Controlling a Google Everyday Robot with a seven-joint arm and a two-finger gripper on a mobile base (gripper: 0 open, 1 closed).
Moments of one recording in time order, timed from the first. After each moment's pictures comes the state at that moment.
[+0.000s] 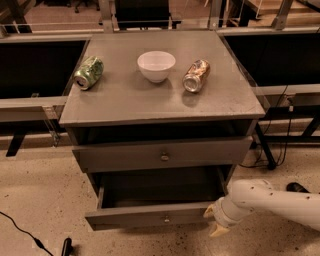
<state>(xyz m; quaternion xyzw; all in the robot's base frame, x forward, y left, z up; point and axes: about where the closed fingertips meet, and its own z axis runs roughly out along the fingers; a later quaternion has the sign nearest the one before) 0.458 -0.200 0.404 -0.74 0.66 0.08 0.13</state>
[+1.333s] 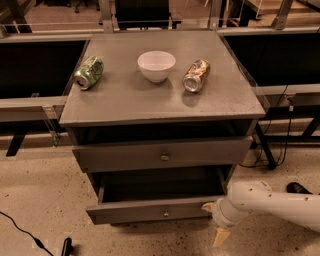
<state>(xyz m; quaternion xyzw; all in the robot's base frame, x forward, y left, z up) 0.456 -0.195 0.402 -0.74 0.65 0.08 0.13</state>
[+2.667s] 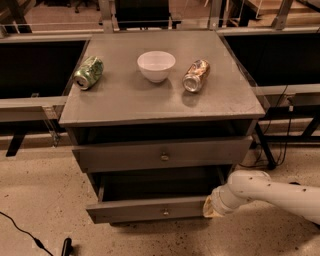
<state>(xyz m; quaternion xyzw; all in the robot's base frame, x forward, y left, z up) 0.507 -0.197 0.414 -0.74 0.65 0.06 0.17</state>
